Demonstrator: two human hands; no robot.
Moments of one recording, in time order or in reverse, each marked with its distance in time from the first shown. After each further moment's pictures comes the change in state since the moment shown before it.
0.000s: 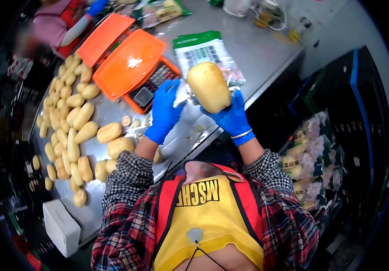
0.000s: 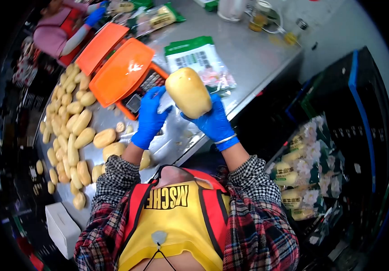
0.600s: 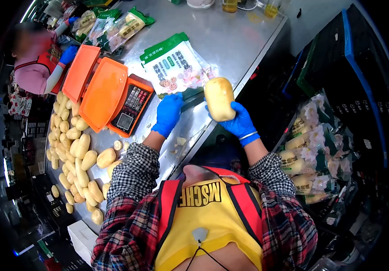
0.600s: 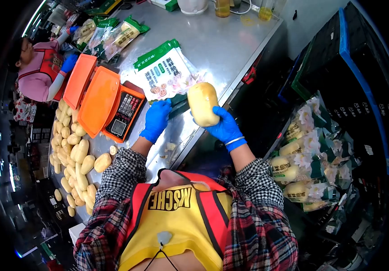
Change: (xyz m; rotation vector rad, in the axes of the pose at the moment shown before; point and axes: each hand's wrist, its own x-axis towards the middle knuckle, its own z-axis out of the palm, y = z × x) left_hand 0.051 0.013 0.096 0.371 -0.306 0.313; right_hand -0.049 -0.079 -0.093 0.205 0.172 -0.037
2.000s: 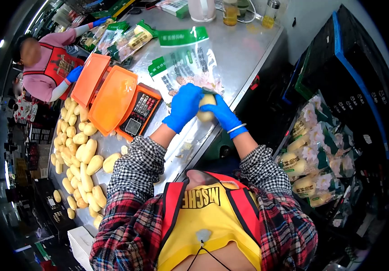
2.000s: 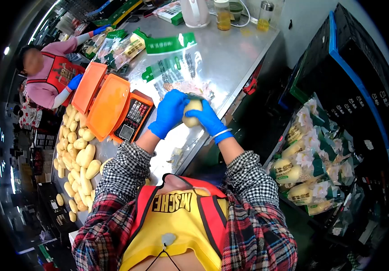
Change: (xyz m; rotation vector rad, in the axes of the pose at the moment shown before) left_hand 0.049 0.052 -0.057 -0.266 0.254 0.093; right_hand 0.047 0.026 0.036 -1.063 0.194 -0.242
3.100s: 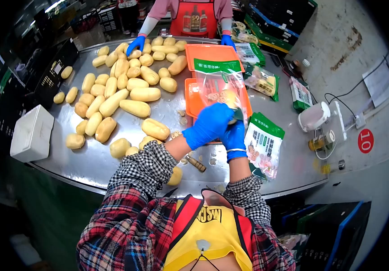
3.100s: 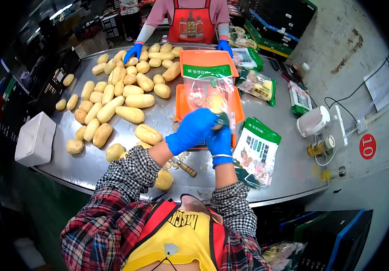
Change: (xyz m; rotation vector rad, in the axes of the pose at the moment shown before) left_hand -0.121 -0.083 -0.212 0.243 0.422 -0.407; right_hand 0.099 0.023 0.290 0.736 -0.429 0.338
